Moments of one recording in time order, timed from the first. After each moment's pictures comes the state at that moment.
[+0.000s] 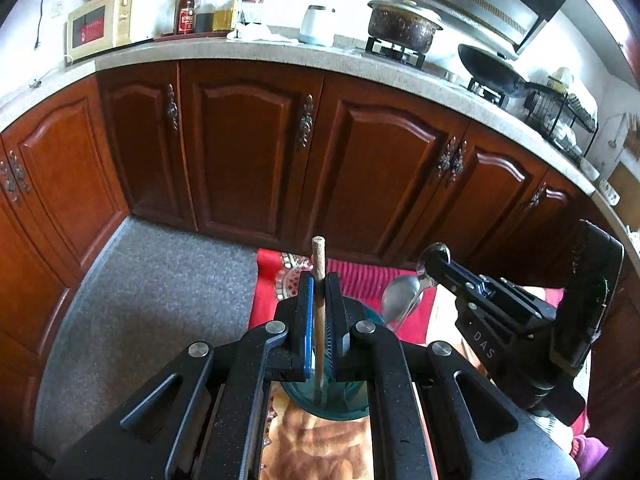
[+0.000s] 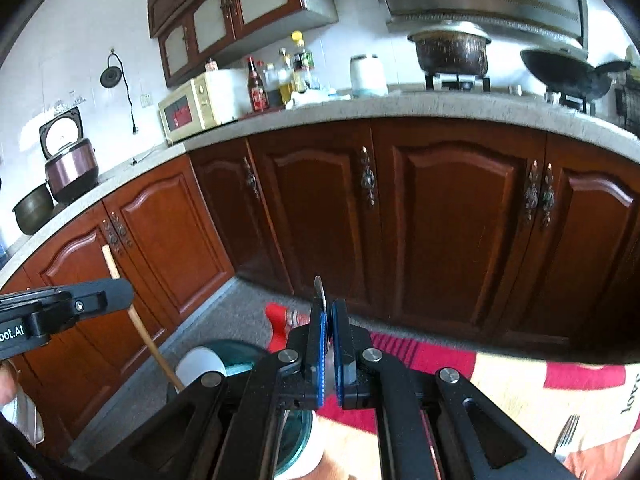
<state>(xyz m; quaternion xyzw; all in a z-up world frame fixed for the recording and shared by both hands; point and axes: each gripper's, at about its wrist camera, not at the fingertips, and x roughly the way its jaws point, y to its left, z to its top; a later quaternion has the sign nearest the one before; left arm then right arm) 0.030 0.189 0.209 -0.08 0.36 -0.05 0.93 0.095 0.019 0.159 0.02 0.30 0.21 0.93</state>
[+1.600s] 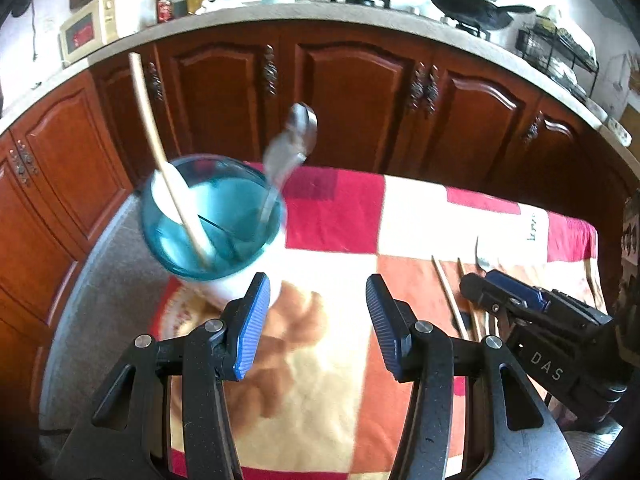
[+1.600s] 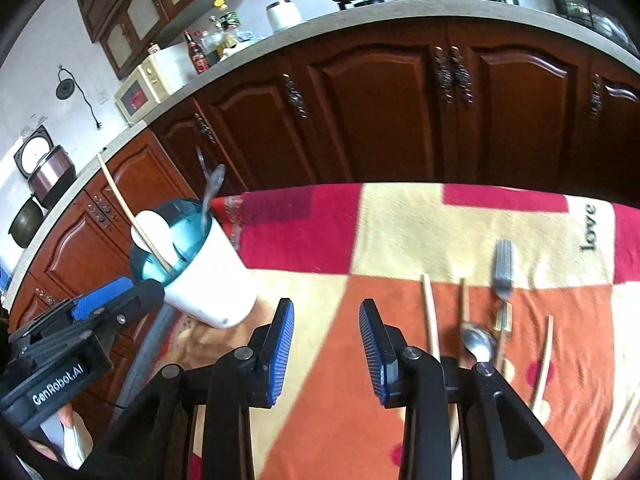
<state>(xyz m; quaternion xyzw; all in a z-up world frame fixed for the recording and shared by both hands) -0.042 0.040 0.138 -0.03 0.40 -0.03 0.92 -0.010 -0.129 0.102 0.09 0.40 0.16 0.90</state>
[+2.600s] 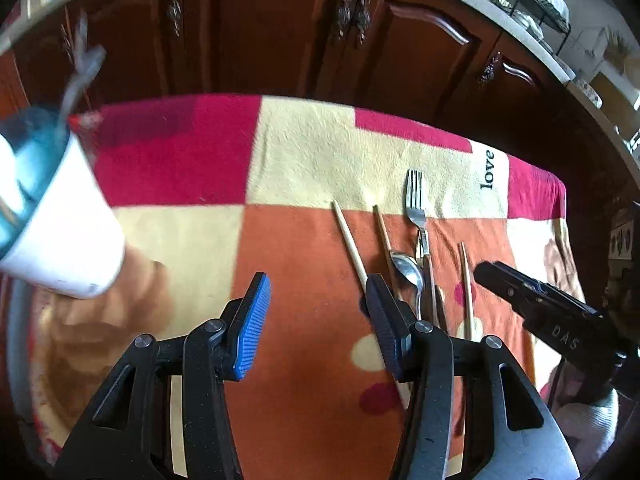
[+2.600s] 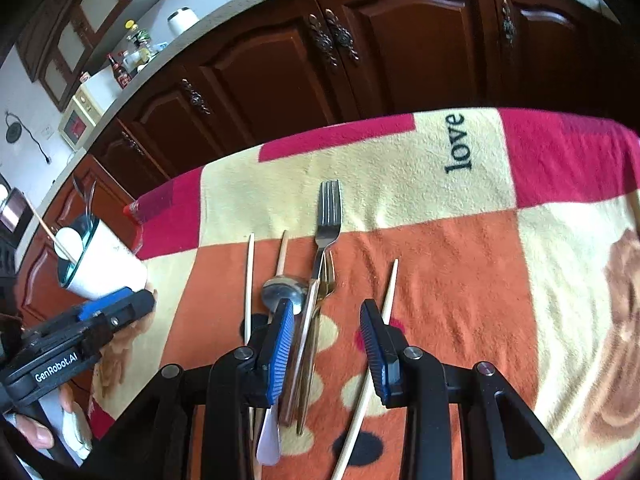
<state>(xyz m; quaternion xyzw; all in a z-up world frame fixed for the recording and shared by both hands) 0.010 -0.058 0.071 -0.05 0.49 -0.13 0.86 -0.002 -0.275 0.046 0.15 0.45 0.09 0.88</state>
